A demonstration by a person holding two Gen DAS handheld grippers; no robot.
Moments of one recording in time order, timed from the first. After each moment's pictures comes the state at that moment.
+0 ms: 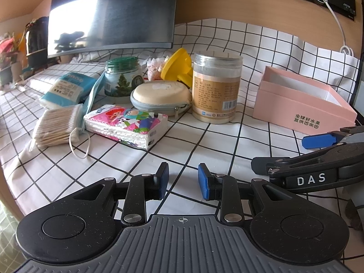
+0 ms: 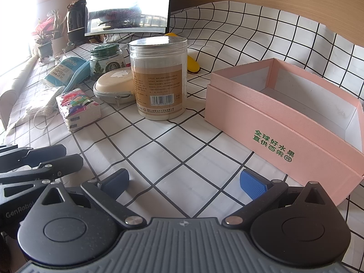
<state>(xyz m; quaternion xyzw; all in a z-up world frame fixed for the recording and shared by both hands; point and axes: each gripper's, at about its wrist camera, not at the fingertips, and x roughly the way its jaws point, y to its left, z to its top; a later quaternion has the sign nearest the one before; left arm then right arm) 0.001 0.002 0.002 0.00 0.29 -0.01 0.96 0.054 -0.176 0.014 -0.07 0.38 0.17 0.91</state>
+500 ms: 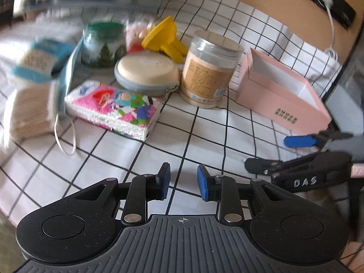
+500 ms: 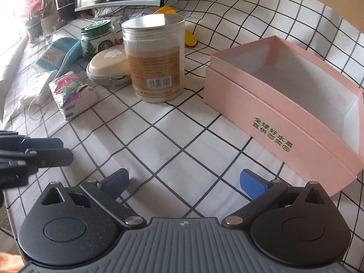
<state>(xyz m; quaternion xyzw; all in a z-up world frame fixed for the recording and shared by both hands) 0.038 0.057 0.024 -0.08 0.42 -0.13 0.89 0.070 -0.167 0.024 -0.09 0.46 0.14 0.87</state>
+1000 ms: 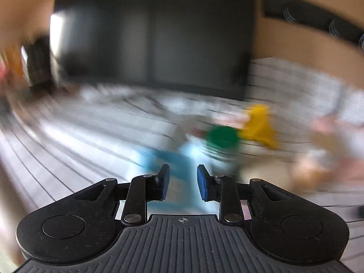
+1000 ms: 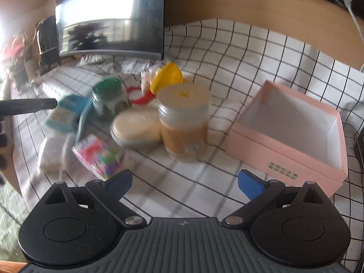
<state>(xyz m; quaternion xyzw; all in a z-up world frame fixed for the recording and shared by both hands) 0.116 0.193 0.096 0.06 0.28 -0.01 0.96 0.056 -0.090 0.097 -0.03 0.40 0.06 0.91</state>
